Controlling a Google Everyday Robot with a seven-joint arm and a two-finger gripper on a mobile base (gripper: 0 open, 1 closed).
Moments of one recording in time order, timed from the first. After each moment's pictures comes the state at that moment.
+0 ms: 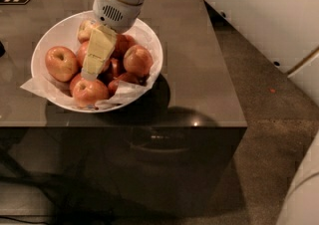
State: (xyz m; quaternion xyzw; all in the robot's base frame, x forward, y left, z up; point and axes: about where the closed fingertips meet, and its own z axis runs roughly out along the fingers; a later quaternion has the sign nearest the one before) arm 0.554 0.116 0.947 -0.64 0.73 0.14 0.19
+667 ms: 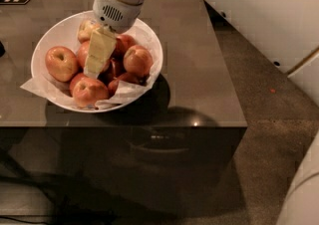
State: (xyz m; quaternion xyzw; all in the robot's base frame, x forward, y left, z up) arm 0.554 0.116 0.947 -0.64 0.73 0.14 0.19
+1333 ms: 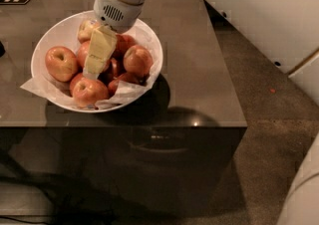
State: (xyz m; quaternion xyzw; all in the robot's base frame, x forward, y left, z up) arm 0.554 0.117 0.947 -0.64 0.73 0.14 0.19
